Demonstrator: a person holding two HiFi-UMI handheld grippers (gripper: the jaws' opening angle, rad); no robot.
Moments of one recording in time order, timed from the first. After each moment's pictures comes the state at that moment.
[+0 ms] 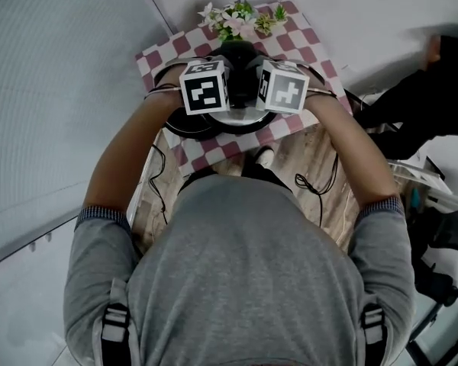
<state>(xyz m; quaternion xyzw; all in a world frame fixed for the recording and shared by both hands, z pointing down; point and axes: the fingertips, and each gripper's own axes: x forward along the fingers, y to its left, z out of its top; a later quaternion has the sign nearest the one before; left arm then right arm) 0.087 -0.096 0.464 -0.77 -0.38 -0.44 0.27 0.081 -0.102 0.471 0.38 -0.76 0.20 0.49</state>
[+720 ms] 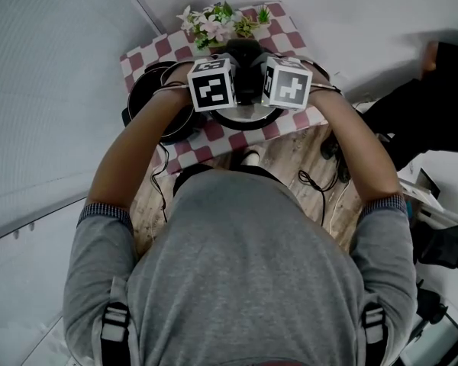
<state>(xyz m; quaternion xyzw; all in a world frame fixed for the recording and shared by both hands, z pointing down) 0.182 -0.030 0.478 -0.79 -0.35 -0.43 0.25 0.175 -0.036 0.483 0.35 -0.76 0.19 0.52</state>
